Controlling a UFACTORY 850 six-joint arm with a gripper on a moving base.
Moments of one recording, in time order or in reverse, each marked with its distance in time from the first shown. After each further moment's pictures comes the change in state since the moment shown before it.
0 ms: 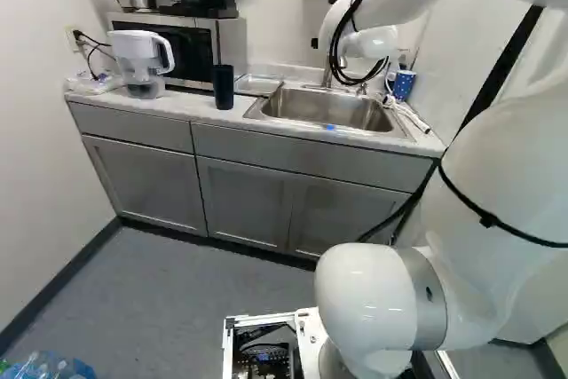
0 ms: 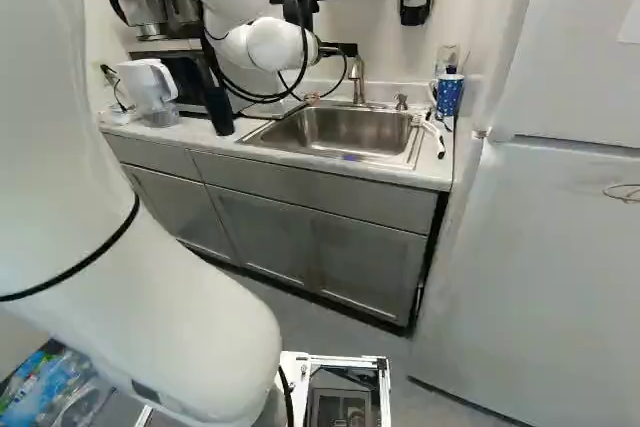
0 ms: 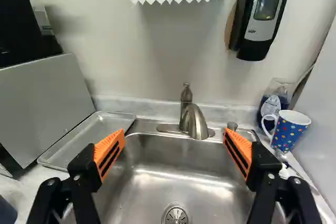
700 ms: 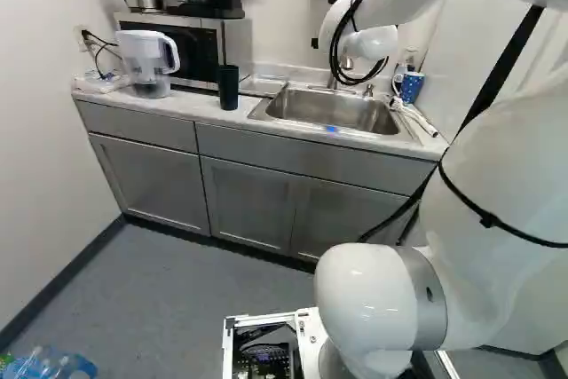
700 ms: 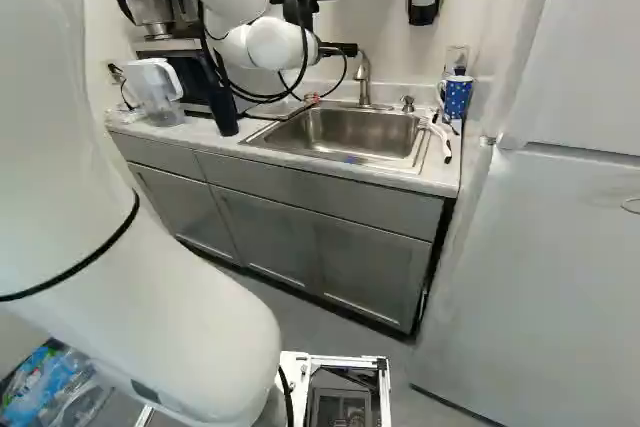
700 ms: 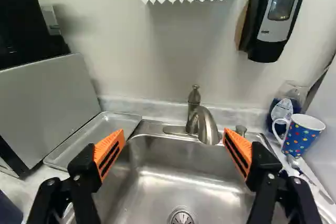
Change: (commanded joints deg) arm 0.0 0.0 0.0 0.0 0.0 0.0
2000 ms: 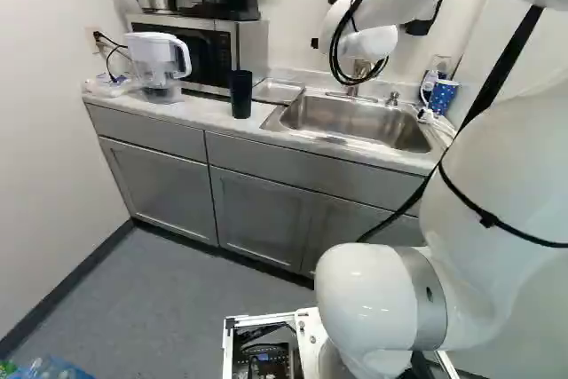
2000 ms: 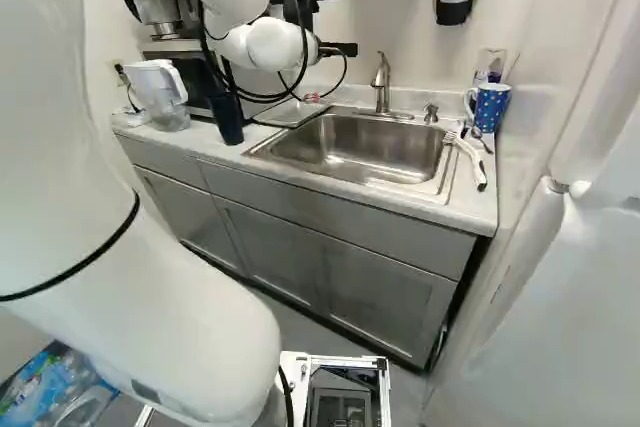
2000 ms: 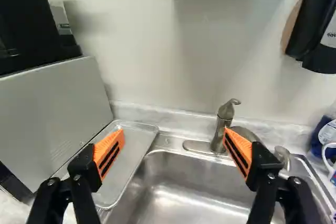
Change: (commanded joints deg) arm 0.0 0.0 0.0 0.0 0.0 0.0
